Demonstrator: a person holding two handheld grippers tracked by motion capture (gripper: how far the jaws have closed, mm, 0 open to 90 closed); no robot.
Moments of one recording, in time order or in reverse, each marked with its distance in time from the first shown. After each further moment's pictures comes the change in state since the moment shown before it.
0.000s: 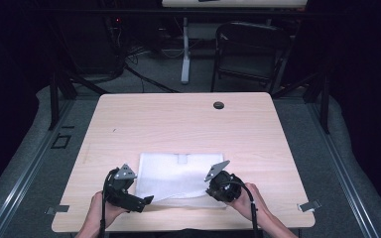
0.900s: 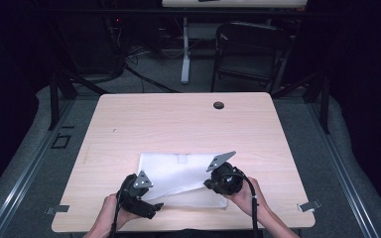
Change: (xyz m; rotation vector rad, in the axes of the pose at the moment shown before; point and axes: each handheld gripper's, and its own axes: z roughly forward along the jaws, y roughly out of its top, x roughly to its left) left arm -0.028 0.004 0.025 0.086 0.012 0.153; right arm -0.007 0.014 -0.021 -0.085 0.029 0.067
